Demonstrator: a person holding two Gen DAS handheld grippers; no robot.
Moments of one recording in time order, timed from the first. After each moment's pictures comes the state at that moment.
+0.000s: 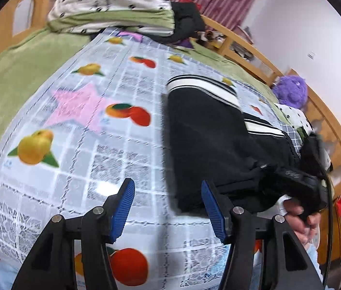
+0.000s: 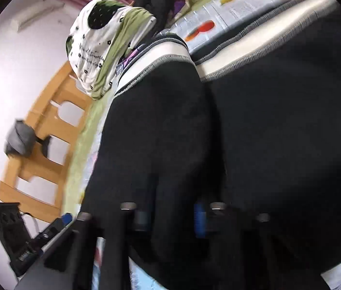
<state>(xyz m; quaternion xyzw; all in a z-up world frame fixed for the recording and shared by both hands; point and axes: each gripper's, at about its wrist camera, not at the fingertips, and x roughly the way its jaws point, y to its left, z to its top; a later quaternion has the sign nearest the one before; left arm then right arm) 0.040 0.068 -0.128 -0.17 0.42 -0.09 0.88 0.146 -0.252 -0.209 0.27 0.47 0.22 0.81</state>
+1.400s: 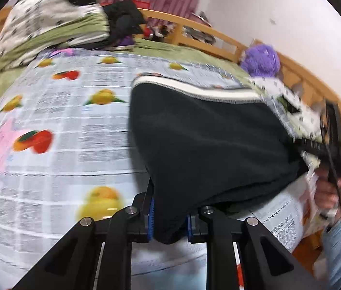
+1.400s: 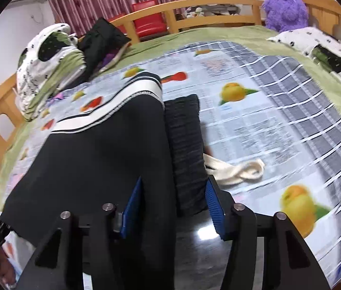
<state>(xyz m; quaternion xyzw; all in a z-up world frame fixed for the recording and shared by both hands) 0.083 -0.054 -0.141 -0.08 0.39 -0.17 0.90 0.142 -0.457 -0.165 0.14 0.42 0.03 0.90</state>
